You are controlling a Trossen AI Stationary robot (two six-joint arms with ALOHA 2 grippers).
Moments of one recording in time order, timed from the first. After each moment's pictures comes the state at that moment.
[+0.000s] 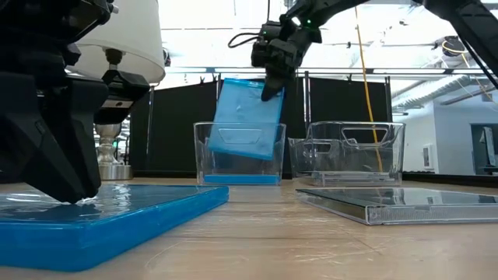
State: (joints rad) left arm -0.66 1.81 0.87 0.01 -0.30 -0.11; right arm -0.54 1.98 1.90 -1.07 -0.45 -0.33
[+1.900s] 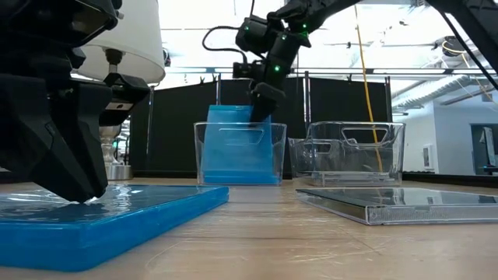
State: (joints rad) left arm -0.66 1.81 0.87 0.00 -0.32 -0.15; right arm -0.34 1.98 1.68 -0.72 0.11 -0.49
